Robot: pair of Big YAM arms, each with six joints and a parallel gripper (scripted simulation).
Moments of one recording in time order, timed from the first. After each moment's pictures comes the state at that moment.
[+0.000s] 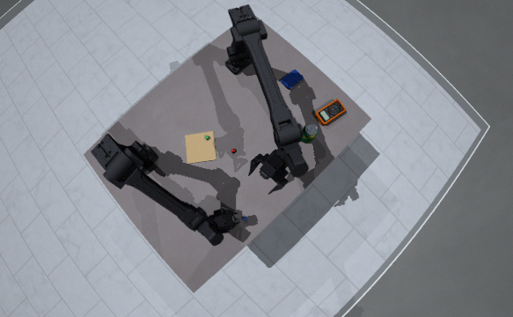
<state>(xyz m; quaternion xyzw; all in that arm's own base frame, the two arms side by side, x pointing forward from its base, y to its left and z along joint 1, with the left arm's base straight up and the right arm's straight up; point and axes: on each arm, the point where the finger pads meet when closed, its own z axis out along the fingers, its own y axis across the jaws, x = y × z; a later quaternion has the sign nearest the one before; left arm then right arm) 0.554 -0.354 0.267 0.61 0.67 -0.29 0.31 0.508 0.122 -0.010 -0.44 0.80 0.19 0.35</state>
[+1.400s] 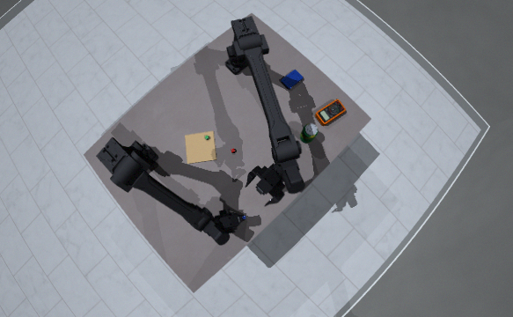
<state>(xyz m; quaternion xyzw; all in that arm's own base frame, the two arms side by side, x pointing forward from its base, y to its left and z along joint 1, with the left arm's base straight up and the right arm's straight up) 0.577 -0.390 0.257 0.62 0.67 -0.29 0.29 0.525 0.140 -0.019 -0.43 0.80 0.21 0.36</state>
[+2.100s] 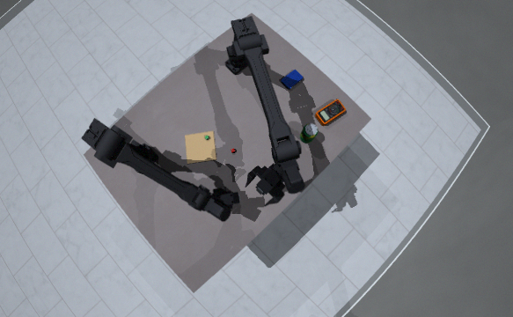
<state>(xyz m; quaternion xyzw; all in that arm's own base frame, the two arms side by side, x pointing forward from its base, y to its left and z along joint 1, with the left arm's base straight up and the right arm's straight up) 0.577 -0.391 0.257 0.62 0.67 -0.29 0.29 0.439 0.179 0.009 -0.43 0.85 0.18 0.24</state>
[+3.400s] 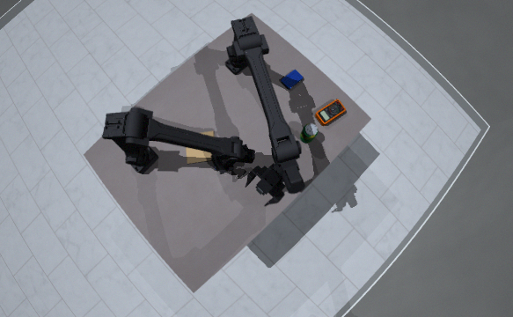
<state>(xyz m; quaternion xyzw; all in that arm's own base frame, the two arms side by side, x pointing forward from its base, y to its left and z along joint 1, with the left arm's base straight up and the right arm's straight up) 0.576 -0.391 0.257 0.62 0.67 -0.29 0.29 0.288 0.225 0.002 -0.56 0.81 -0.10 -0.17</state>
